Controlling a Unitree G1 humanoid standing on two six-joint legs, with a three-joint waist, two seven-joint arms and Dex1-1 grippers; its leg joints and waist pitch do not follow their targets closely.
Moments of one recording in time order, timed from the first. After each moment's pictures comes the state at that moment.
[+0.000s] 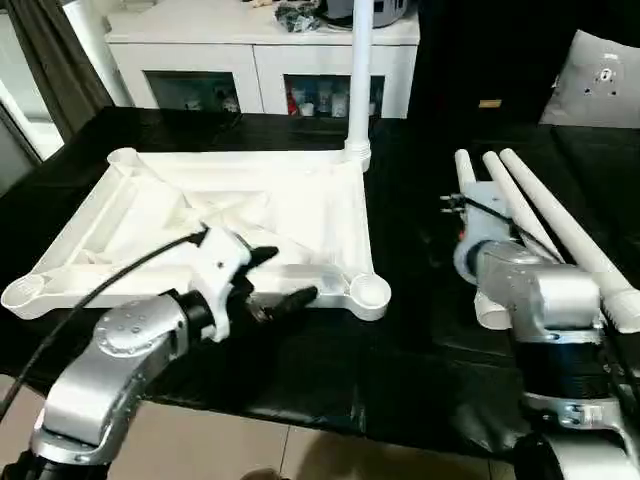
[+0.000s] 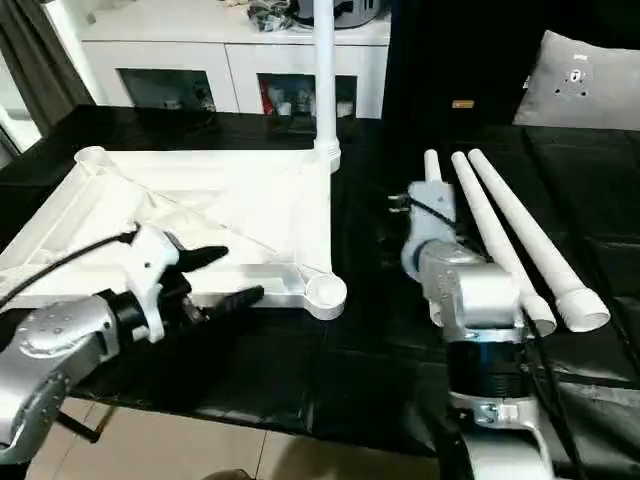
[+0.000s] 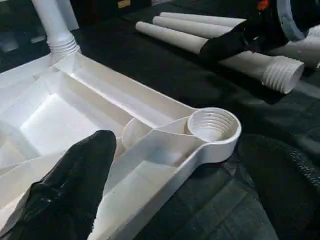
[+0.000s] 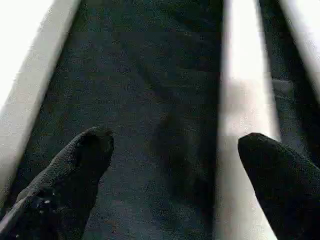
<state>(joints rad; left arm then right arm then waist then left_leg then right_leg) -0.12 0.46 -0.10 -0.36 -0.30 0.55 -0.66 -0.55 -0.22 -0.14 0.05 0.11 1.12 0.01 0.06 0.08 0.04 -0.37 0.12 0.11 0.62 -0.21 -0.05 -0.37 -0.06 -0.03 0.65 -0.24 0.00</state>
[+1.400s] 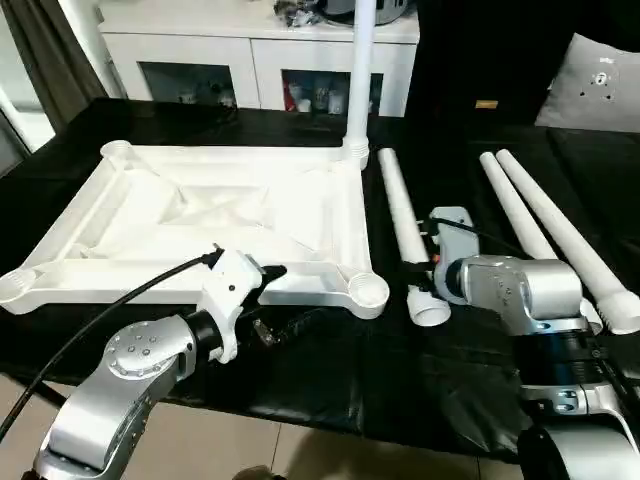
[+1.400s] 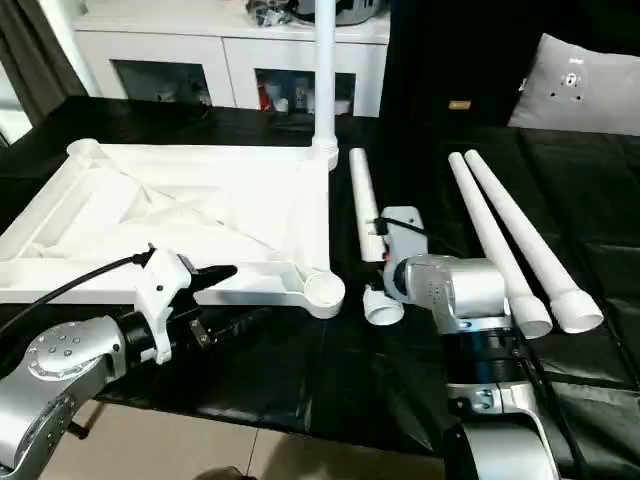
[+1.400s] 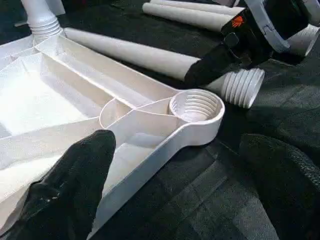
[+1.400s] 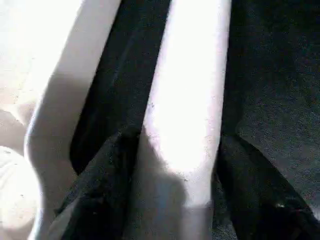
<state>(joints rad) -0.05 0.46 -0.15 -0.39 -0.28 0.53 -0.63 -0.59 -0.21 -0.03 0.19 0.19 1.21 0.20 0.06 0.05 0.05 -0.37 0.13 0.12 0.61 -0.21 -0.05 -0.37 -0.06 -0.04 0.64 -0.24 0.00</state>
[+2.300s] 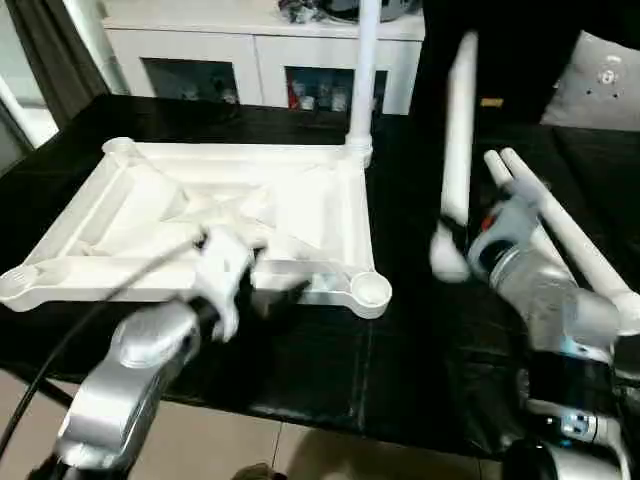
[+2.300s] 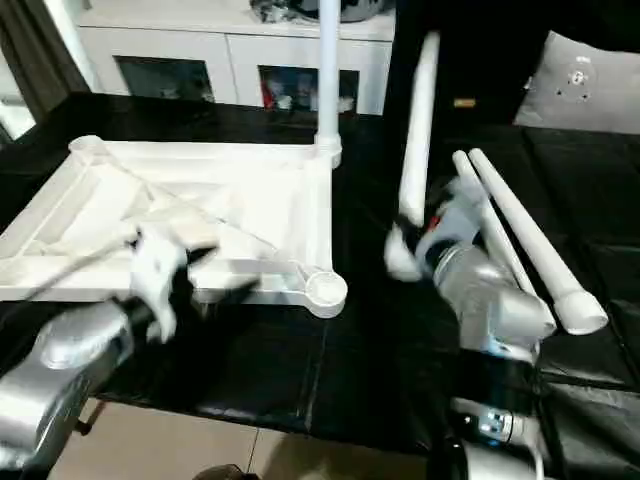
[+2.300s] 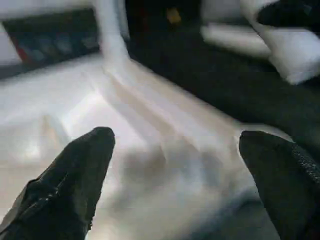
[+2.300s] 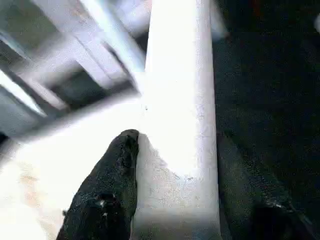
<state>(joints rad) -0.18 0.31 -0.06 -0.29 -0.26 0.49 -0.45 -0.51 -0.07 -0.46 0.04 0.46 0.76 0.26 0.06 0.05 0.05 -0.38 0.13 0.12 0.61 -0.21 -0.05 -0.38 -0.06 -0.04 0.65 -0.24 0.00</state>
